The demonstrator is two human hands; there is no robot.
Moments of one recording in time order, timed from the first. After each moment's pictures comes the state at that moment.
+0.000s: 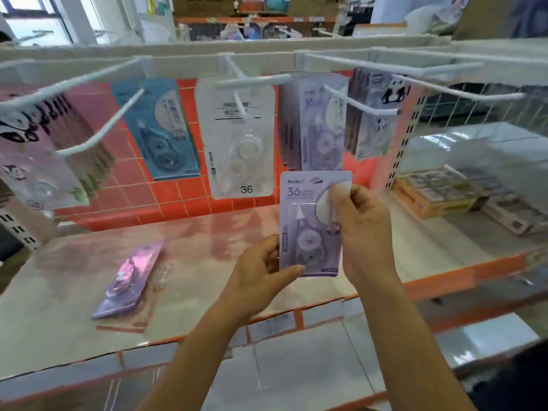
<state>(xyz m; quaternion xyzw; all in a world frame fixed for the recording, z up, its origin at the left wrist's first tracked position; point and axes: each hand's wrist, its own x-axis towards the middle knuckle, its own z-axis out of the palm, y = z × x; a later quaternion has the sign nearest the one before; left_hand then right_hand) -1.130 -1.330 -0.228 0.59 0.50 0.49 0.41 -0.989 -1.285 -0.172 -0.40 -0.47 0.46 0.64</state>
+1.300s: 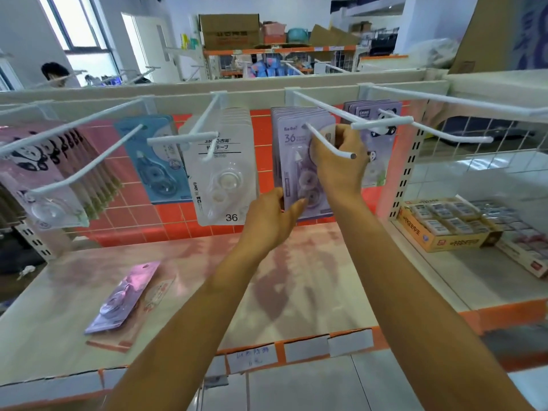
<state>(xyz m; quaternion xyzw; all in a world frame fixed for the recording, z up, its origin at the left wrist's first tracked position) -1.087 -1.224 -0.158 0.60 0.67 0.42 0.12 -0.988 -1.146 -0.112 -0.42 -0.57 0.26 0.66</state>
